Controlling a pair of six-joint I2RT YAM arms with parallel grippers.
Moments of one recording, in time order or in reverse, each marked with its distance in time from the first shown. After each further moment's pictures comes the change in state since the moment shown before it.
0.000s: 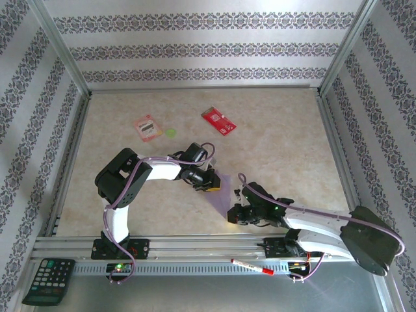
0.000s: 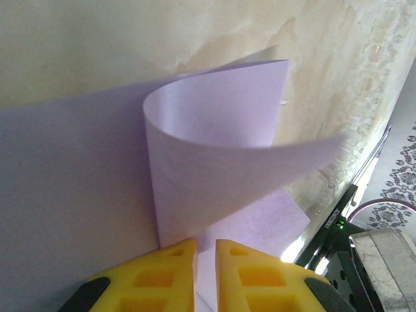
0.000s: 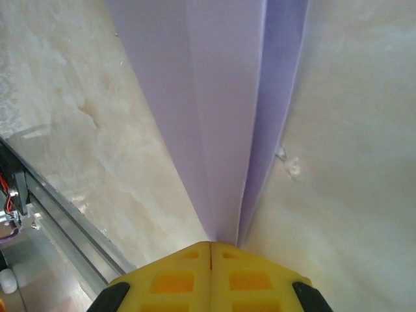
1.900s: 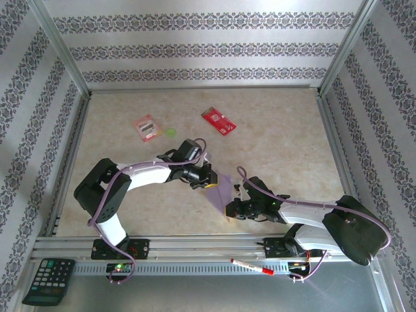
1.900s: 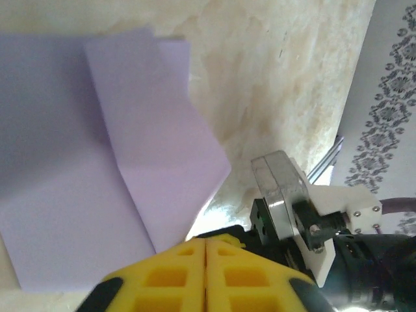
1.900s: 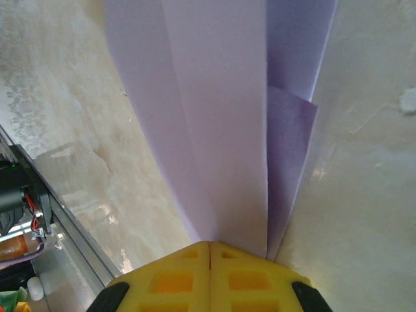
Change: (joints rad) left arm -0.016 -0.220 -0.084 -0.004 -0.027 -0.142; right arm -0.103 0.172 -0.005 0.204 -0.095 -0.030
